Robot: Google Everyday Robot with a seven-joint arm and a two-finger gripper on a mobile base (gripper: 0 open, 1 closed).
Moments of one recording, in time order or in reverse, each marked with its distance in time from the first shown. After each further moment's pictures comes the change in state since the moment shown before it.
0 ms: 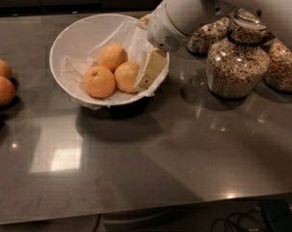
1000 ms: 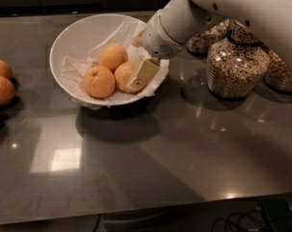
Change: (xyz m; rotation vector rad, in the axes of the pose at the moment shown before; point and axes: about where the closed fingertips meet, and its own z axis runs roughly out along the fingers) arm 0.007 0.003 0.020 0.001 0.022 0.026
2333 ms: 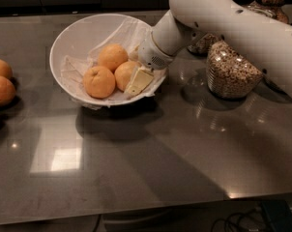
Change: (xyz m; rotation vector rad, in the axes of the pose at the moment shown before) arm 0.024 -0.006 0.055 -0.054 0.019 0.048
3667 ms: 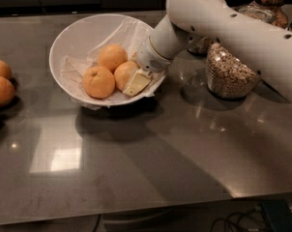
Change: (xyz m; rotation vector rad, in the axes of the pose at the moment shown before) arm 0.004 0.003 0.010 -0.022 0.001 0.013
